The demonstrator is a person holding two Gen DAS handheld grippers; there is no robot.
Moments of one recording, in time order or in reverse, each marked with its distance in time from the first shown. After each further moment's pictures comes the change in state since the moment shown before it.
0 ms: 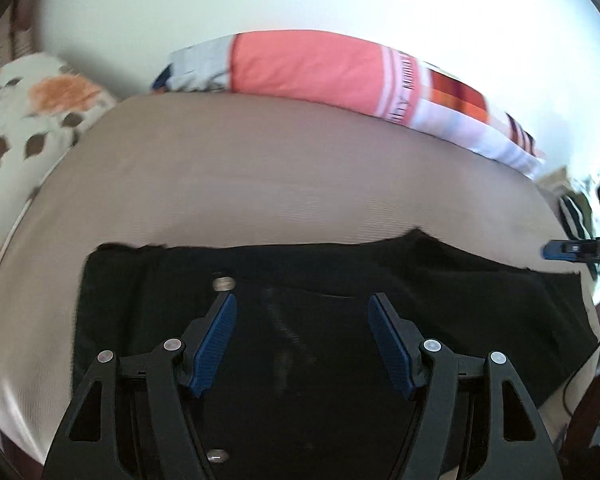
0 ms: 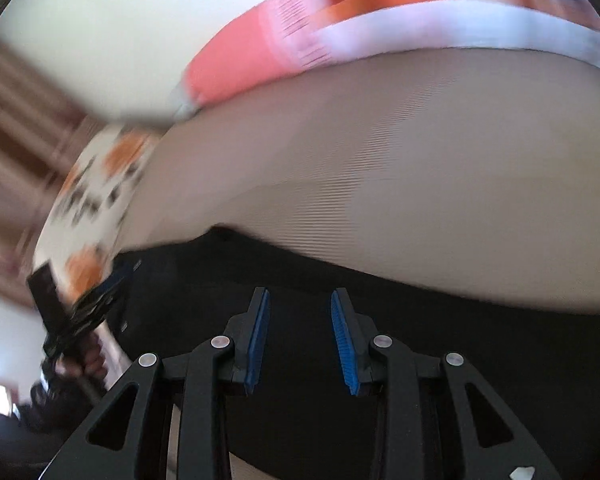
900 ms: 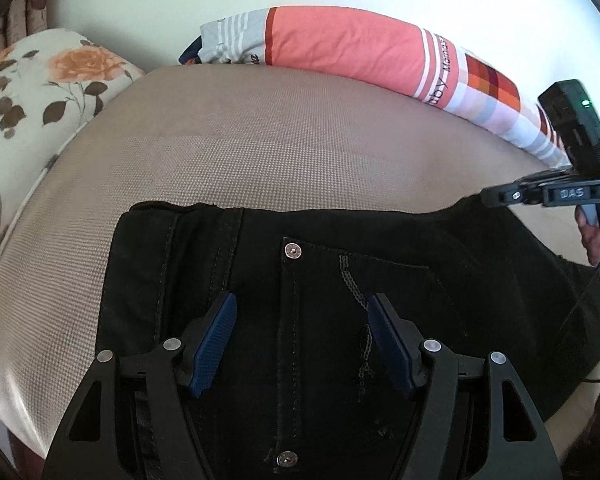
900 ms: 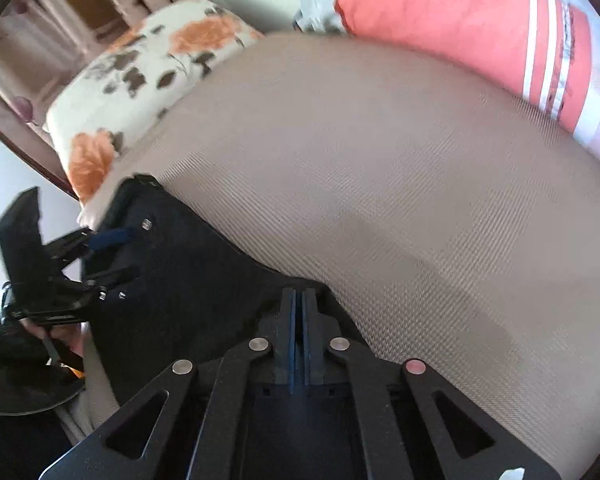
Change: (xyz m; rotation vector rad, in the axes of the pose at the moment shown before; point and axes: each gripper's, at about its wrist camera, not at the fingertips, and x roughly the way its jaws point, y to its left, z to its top) left arm 0.018 0.029 -0.018 0.005 0.057 0.065; right arm 0.133 0.100 0.057 -0.404 0.176 -0.016
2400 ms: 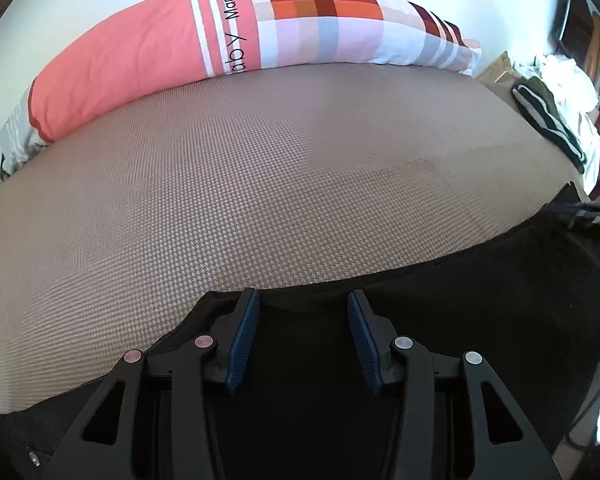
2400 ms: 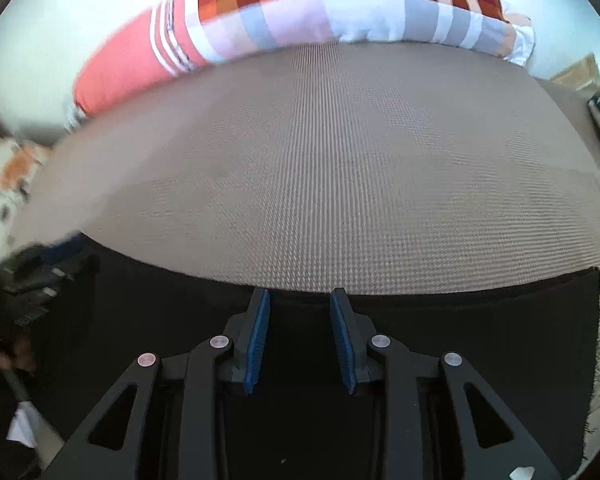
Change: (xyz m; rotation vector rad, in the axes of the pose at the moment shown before) left arm 0.096 -0.206 0.062 0.412 0.076 -0.189; right arm -0.143 -0.121 -0.202 0.632 -0.274 -0.405
